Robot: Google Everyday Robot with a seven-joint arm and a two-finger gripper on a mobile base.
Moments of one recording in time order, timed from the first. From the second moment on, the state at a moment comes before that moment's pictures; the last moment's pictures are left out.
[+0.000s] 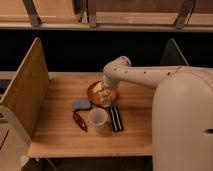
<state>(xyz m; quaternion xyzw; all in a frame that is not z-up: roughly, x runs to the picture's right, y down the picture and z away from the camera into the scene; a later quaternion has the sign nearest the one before) 0.005 0.013 0.862 -0.22 0.05 0.65 0.72</state>
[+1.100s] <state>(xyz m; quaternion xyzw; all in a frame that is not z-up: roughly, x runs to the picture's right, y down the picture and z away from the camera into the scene) 0.022 -0.072 0.872 -0.13 0.04 0.61 0.78</state>
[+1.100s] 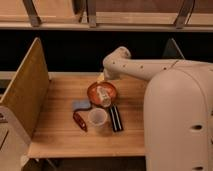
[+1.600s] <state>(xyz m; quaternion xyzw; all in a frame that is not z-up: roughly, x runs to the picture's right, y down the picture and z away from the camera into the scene) -0.097 -0.057 0.869 -0.20 0.00 0.53 0.83</state>
